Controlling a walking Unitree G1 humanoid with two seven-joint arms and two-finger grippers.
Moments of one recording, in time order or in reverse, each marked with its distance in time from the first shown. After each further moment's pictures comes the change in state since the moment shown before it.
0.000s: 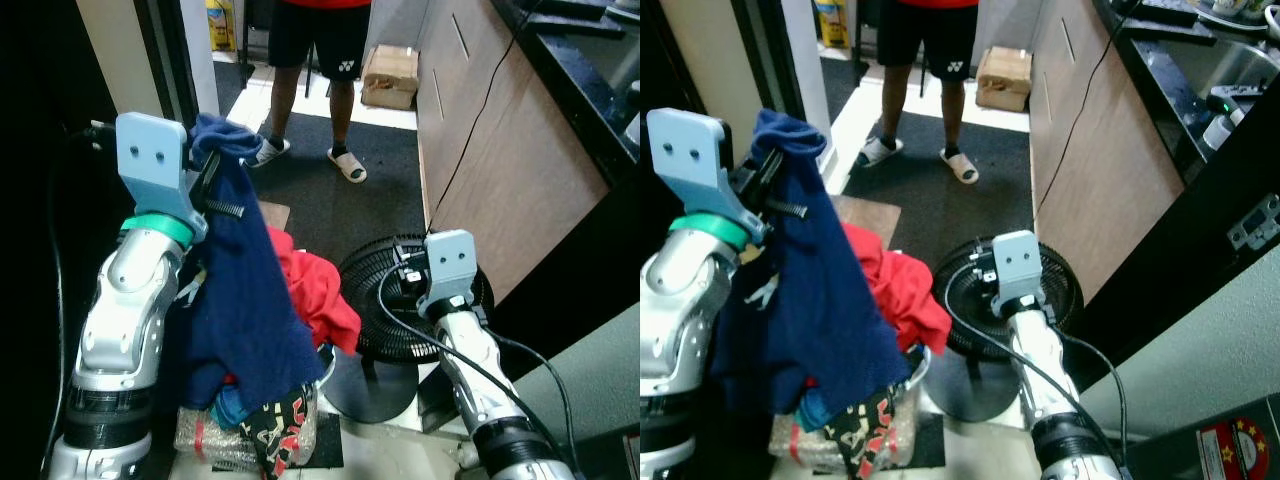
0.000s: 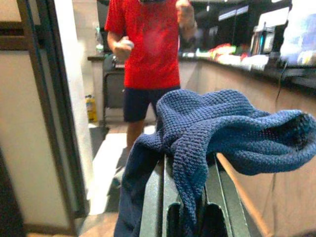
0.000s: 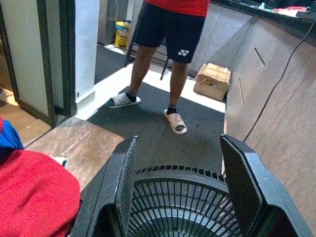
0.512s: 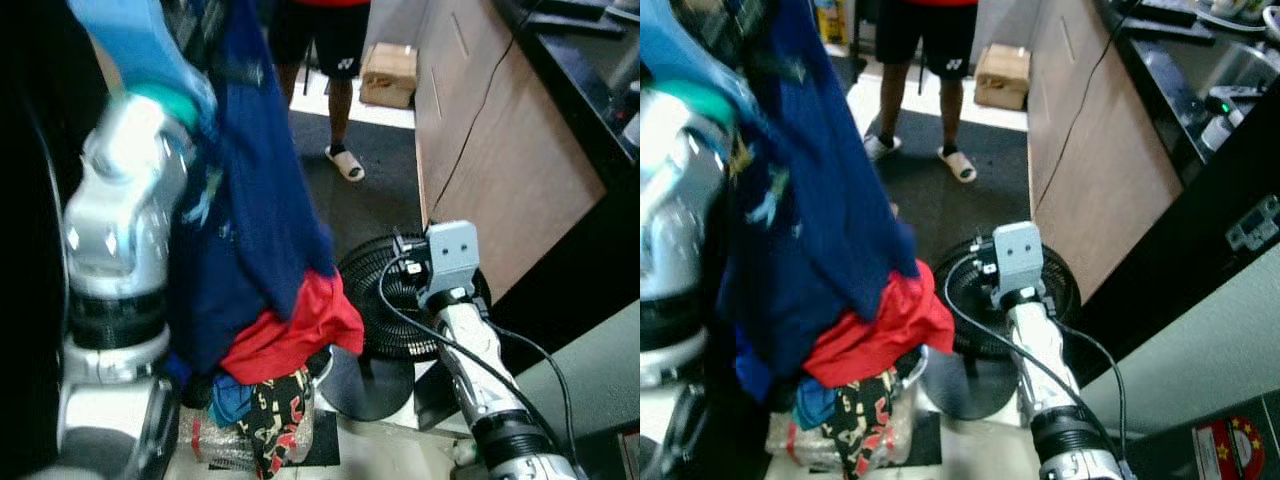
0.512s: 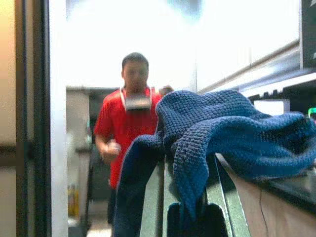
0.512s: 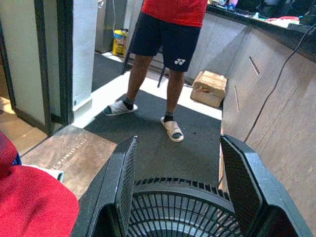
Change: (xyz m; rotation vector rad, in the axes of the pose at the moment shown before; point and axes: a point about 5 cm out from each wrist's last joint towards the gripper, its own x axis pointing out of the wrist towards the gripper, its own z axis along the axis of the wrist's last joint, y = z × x) left arm 0.055 -0.011 0.129 0.011 -0.389 -0.077; right arm 0.007 -0.001 0.011 0.009 -0.035 -0.001
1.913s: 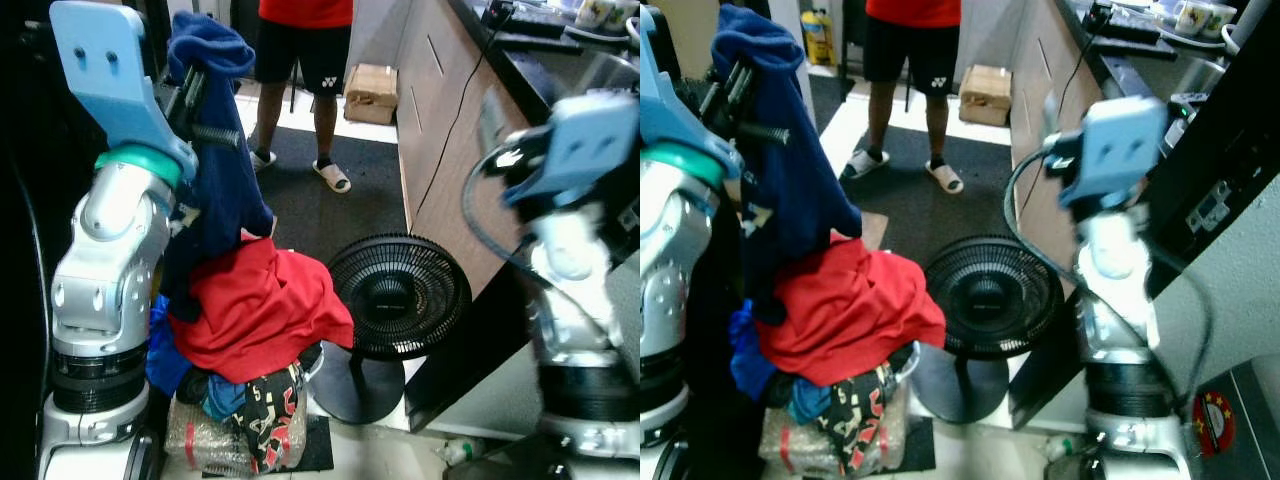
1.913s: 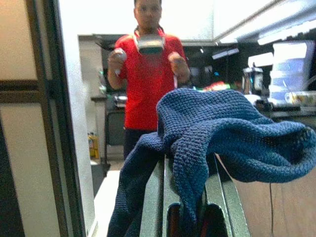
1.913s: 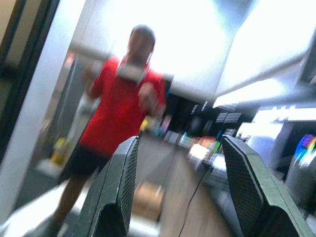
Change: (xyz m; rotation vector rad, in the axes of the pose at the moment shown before) left arm -0.078 0.000 -0.065 0.048 0.307 0.052; right arm 0.015 -0.076 0.181 -0.151 -0.570 -0.201
